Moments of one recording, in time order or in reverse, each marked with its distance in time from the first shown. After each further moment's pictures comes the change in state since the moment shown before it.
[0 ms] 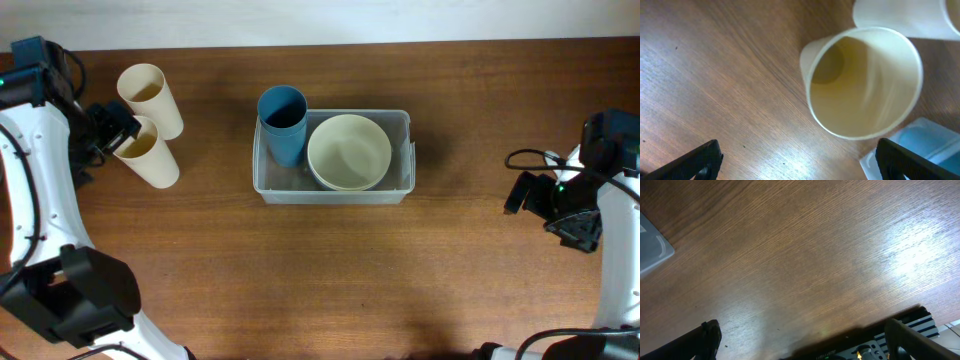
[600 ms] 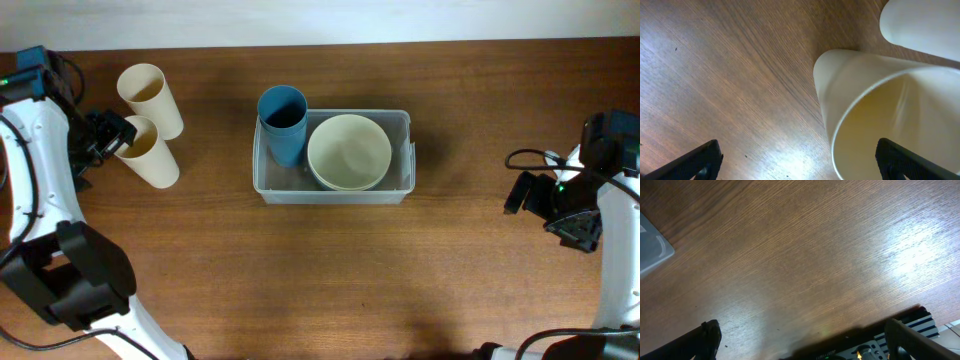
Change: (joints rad) left arm 0.029 0.098 -0.003 0.028 -0.019 -0.017; right arm 0.000 0.000 0.000 0.000 0.000 0.000
